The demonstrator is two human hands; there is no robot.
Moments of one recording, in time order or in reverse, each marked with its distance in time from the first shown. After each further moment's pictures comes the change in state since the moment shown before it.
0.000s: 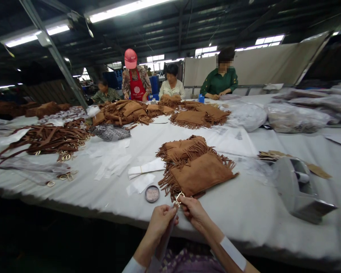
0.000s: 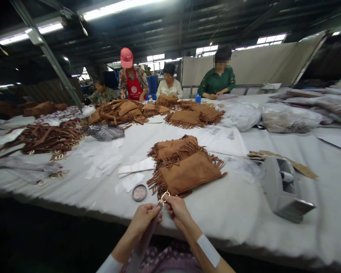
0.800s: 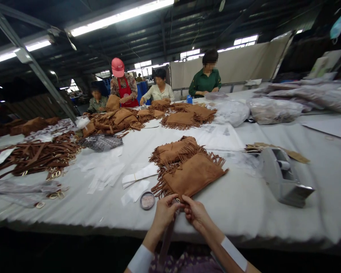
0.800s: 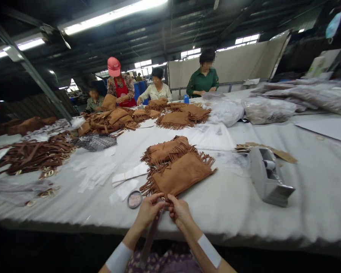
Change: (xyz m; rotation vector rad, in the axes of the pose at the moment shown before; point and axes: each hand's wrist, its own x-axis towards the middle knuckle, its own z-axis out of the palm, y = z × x) left_hand 0.030 0.027 0.028 0.400 -0.041 0.287; right_hand -0.010 -0.008 -0.016 0.203 0.264 0.057
